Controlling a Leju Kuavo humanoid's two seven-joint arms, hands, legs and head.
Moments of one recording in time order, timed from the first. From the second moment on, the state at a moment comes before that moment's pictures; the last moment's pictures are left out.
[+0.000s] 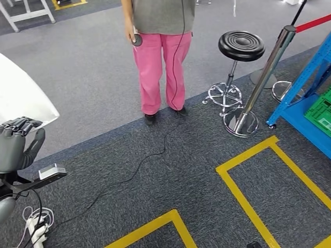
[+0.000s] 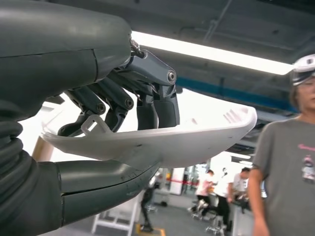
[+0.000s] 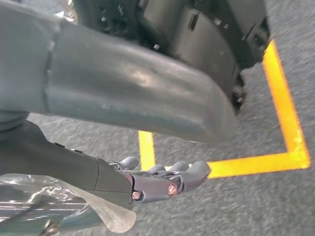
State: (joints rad) left arm -0.12 0.63 -0.41 -1.73 -0.94 0.53 -0.04; right arm 0.25 -0.77 1.26 -1.67 -0.88 -0.70 -0.03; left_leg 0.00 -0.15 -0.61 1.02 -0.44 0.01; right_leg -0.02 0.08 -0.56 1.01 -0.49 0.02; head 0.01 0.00
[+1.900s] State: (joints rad) left arm -0.15 0.60 -0.41 -1.73 -0.98 0.52 0.03; right arm 0.28 -0.77 1.21 -1.67 -0.85 -0.70 -0.01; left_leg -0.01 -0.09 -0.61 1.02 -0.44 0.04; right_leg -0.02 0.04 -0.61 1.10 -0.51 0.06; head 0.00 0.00
